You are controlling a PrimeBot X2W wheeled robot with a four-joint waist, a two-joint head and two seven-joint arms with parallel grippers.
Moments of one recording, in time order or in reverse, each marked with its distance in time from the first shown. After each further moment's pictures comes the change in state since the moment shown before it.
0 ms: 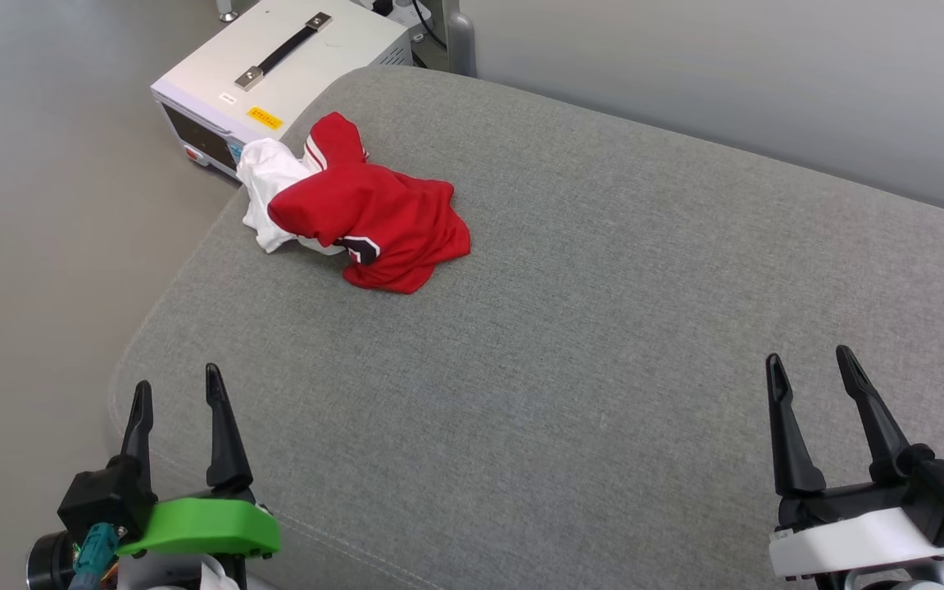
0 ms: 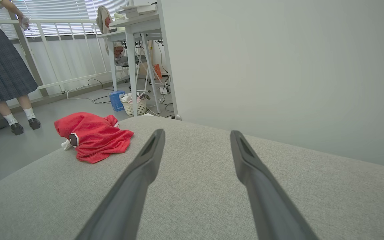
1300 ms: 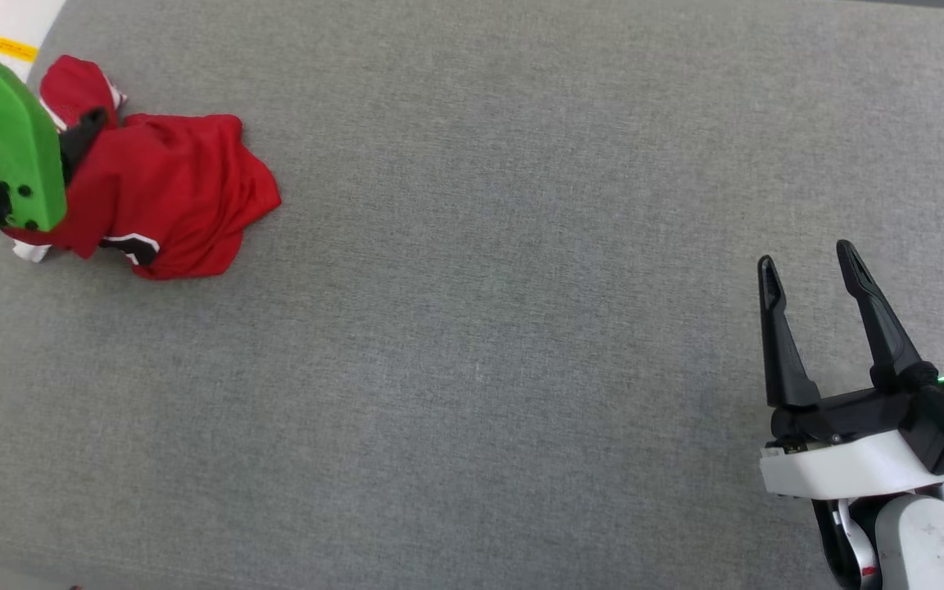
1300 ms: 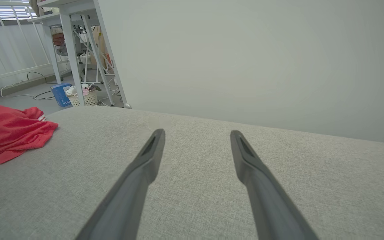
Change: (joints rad) left arm -0.965 0.672 -0.520 0.425 -0.556 -0.184 0.879; right arm -0.169 -0.001 0.025 -0.033 -0.068 0.000 0.000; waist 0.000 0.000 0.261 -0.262
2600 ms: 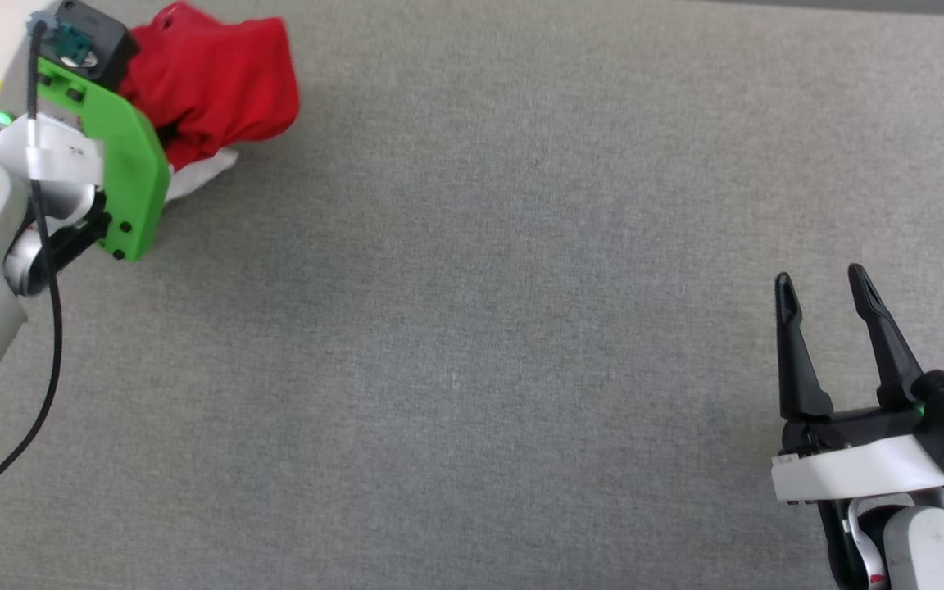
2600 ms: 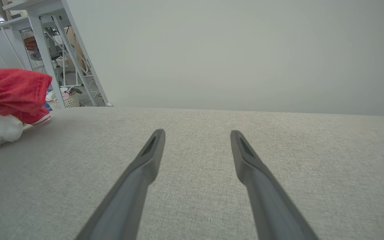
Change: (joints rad) left arm -0.141 0.027 -0.440 0.026 -0.025 0.000 -0.156; right arm 0.007 0.001 -0.030 0.066 0.074 0.000 0.000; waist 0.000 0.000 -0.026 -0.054
